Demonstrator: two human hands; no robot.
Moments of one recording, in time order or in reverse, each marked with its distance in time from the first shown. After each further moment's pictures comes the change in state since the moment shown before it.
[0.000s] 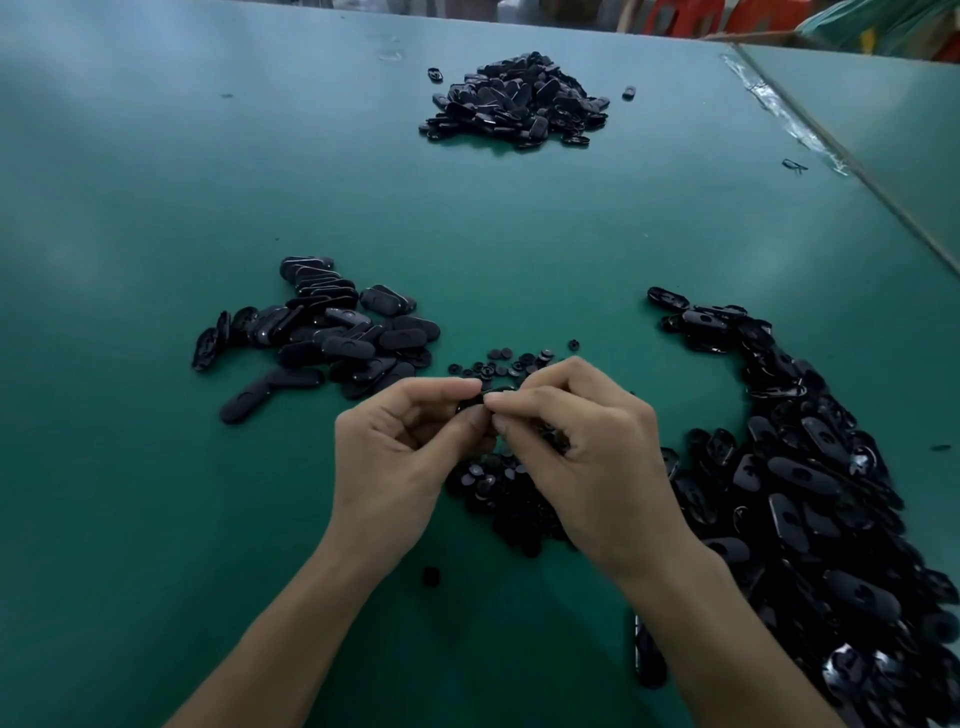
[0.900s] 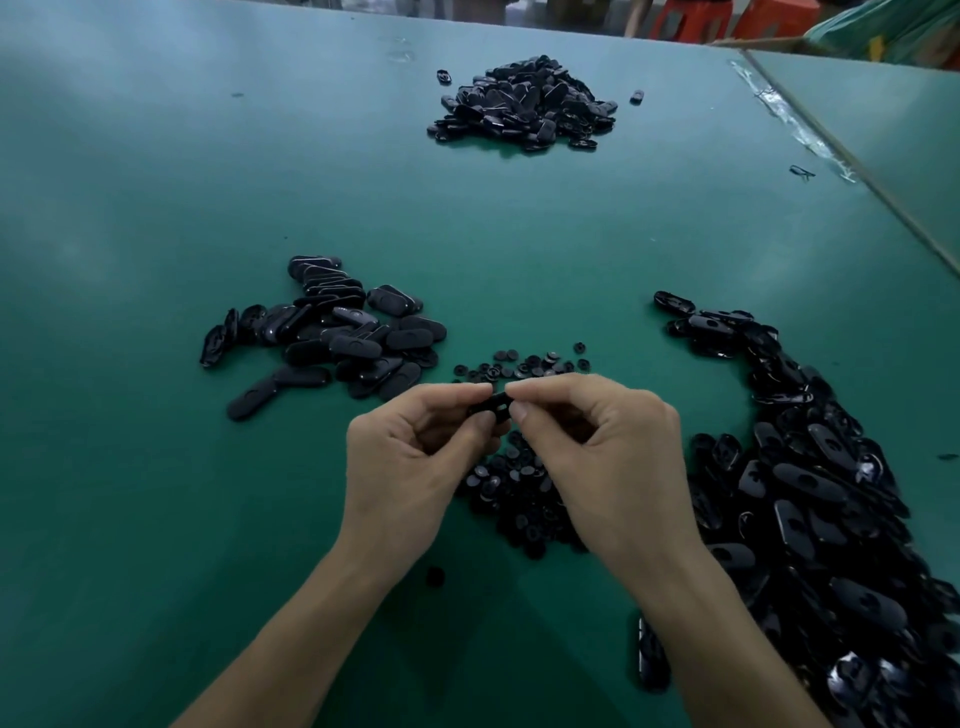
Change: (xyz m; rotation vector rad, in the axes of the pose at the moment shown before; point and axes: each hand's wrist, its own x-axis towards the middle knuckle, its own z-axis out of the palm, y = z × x) left_hand -0.003 -0.003 0.003 0.081 -0.003 0.005; right_hand 0.002 -0.015 -0.006 0.187 0.035 0.301
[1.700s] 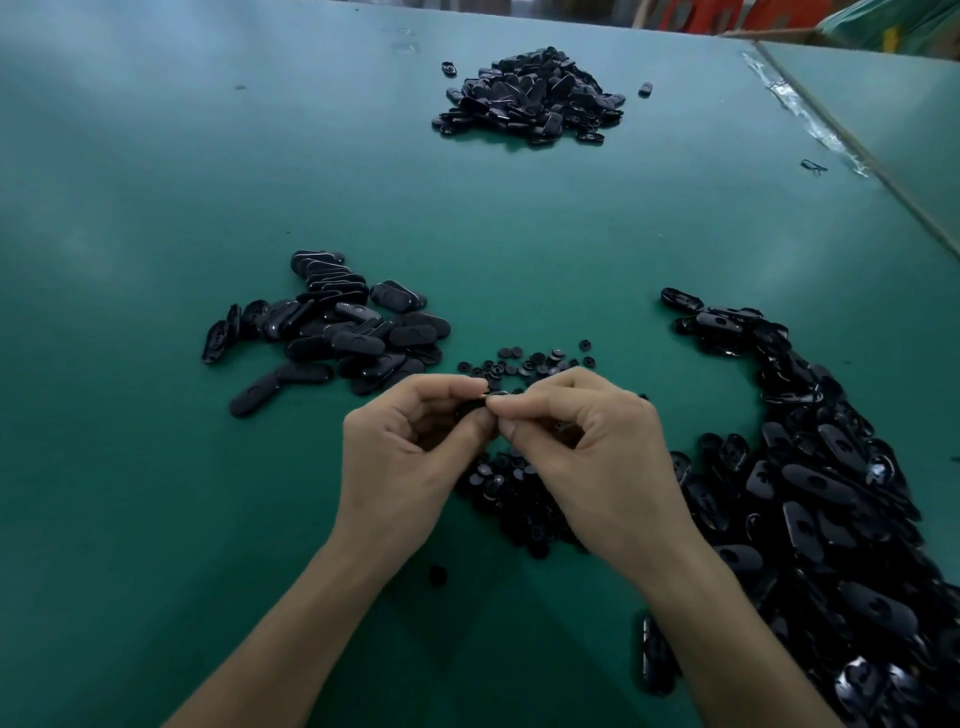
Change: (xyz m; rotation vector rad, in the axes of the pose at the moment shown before) left_hand 0.003 0.000 -0.005 0.065 0.013 0.024; right_hand 0.005 0.005 0.003 0.039 -0.144 0.016
